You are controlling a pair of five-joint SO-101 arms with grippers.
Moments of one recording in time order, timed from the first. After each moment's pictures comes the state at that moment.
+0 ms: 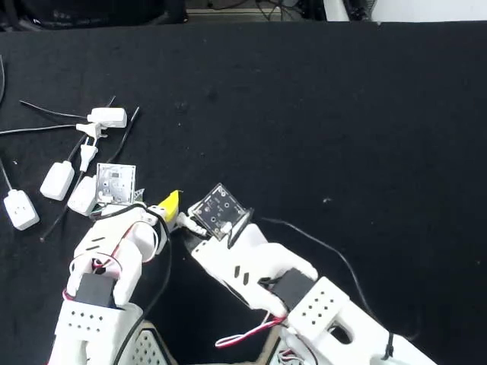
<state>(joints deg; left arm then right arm) 4.1 -89.0 88.6 40.8 3.0 -45.5 -65.5 85.6 22.0 2.9</state>
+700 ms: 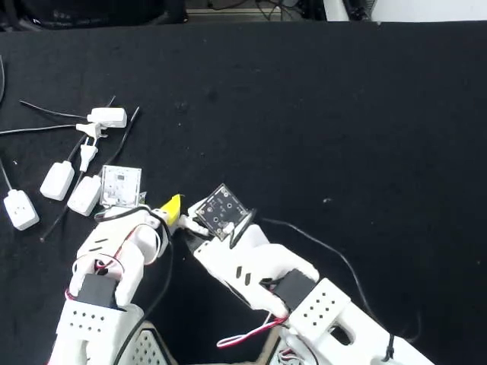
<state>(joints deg) 6.5 -89.1 90.5 40.7 2.2 -44.8 -66.7 86.4 22.1 2.6</state>
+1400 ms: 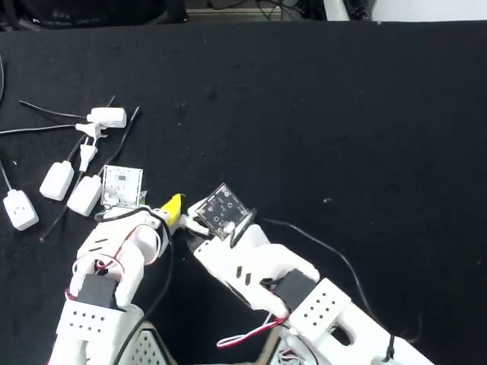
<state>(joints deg) 6.7 -89.1 90.9 39.5 1.3 -44.7 -66.7 86.5 22.1 2.3</state>
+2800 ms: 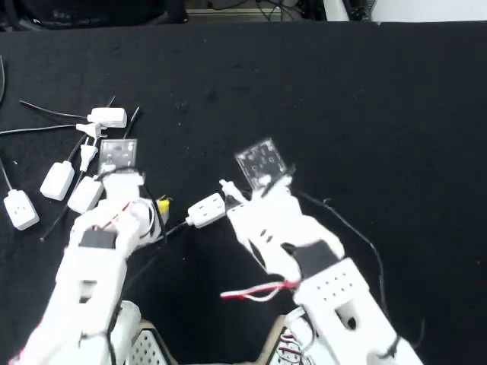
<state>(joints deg) -1.1 -50.7 74.4 36.3 1.5 -27.3 -59.7 70.8 41.5 1.5</state>
